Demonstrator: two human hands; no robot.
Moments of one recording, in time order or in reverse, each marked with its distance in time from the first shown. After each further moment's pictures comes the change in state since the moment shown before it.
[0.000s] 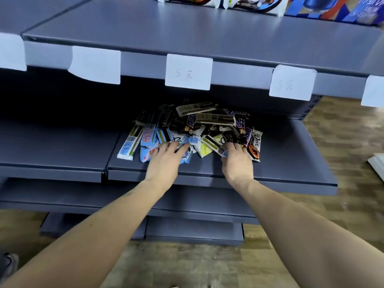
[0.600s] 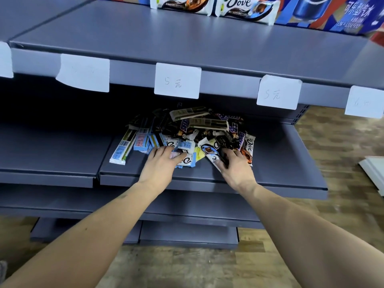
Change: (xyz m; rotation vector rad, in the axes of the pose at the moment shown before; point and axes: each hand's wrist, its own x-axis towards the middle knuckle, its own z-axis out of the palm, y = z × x) left_hand 0.006 0.001 0.002 0.012 0.010 0.105; right_hand 0.002 0.026 -0.009 0.226 -0.126 0.063
